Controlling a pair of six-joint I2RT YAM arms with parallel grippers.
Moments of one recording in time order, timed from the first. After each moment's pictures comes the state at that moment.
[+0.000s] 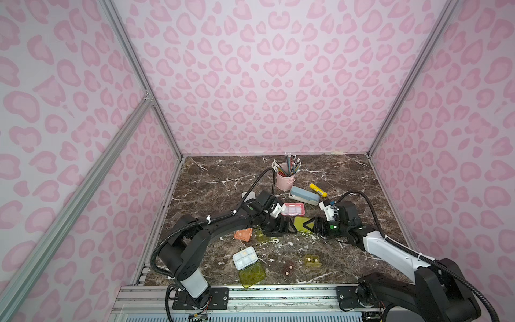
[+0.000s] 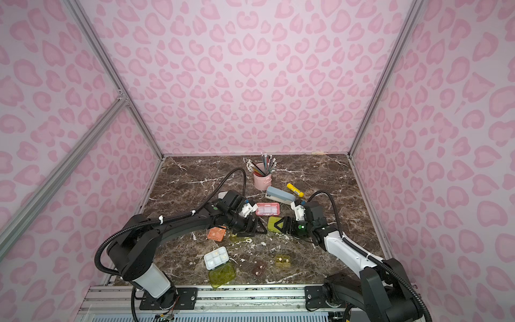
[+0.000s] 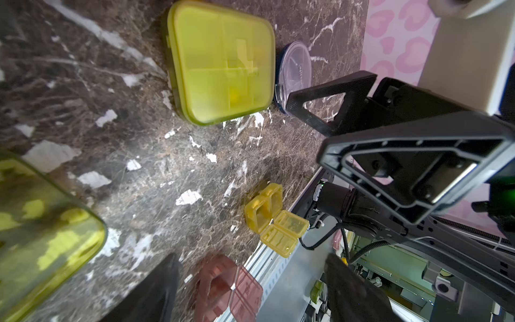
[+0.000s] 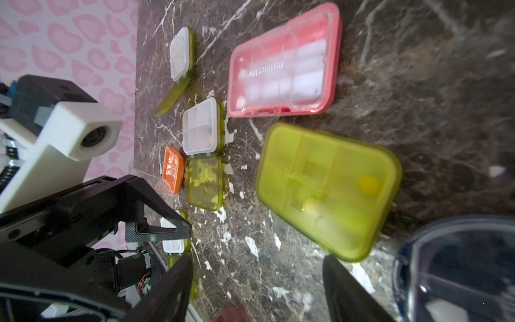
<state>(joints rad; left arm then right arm) -0.75 1.68 1.01 -0.34 0.69 -0.70 0.31 1.19 0.49 -0.15 -0.55 0.60</state>
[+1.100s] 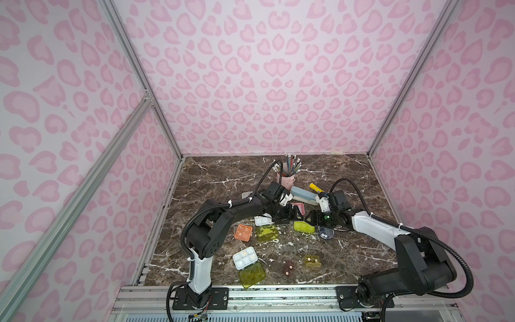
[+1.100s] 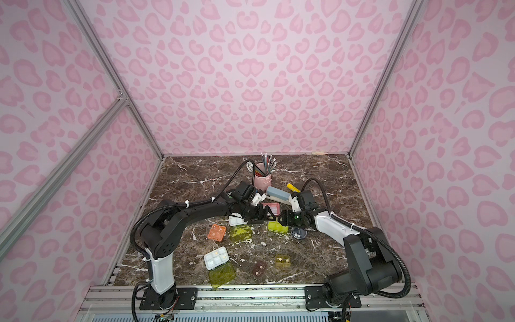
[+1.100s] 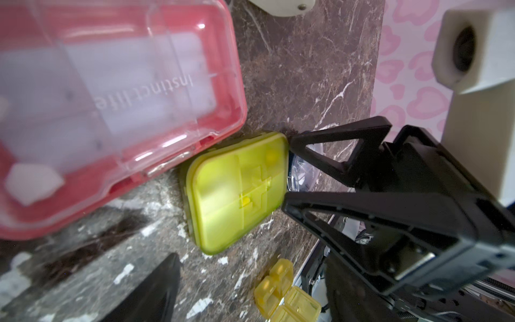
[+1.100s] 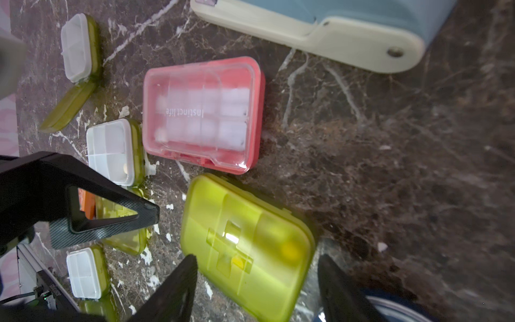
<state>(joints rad) -0.72 1.96 1.27 -0.31 0.64 -0.68 0.31 1.47 0.72 -0.31 -0.37 0.41</state>
